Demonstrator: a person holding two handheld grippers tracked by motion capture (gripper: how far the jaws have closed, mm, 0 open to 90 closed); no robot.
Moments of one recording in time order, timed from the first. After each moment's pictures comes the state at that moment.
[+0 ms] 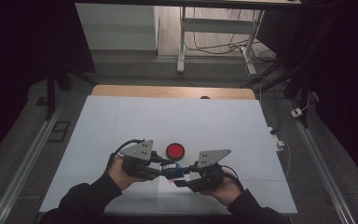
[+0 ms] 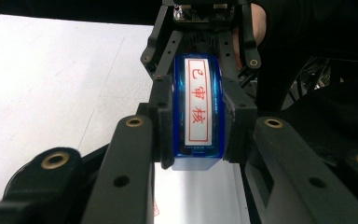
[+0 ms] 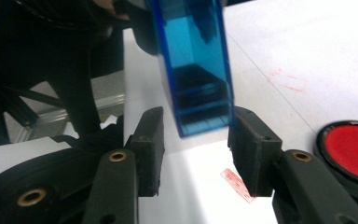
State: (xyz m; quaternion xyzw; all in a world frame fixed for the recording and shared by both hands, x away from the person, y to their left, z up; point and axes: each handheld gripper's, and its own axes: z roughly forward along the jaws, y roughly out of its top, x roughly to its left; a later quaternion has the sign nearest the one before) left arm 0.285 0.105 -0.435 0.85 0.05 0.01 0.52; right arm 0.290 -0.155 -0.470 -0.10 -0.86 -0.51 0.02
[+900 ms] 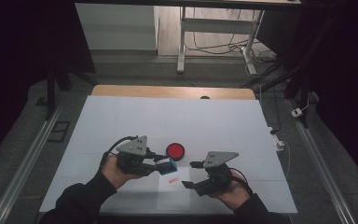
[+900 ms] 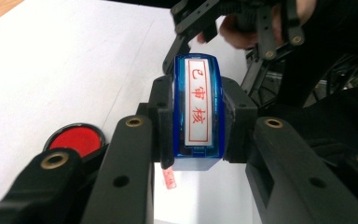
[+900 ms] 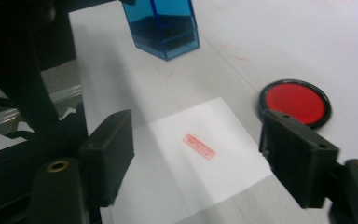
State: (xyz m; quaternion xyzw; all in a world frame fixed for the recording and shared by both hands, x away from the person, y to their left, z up) left arm 0.287 0.119 -0.432 0.86 0.11 0.03 0.50; right arm 0.280 -0.173 -0.462 -0.18 -0.87 -0.46 -0.04
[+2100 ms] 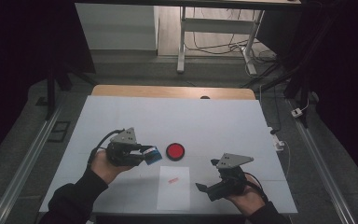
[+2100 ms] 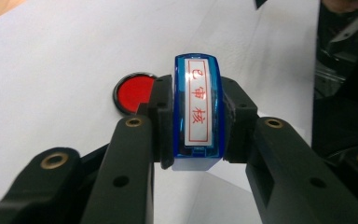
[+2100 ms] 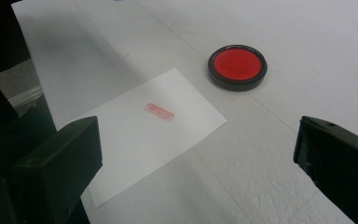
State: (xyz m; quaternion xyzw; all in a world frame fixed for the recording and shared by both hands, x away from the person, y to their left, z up) left arm 0.303 0.151 -0.438 0.86 0.22 0.07 0.44; right arm 0.270 -0.205 -0.457 -0.25 -0.86 -0.43 -0.10
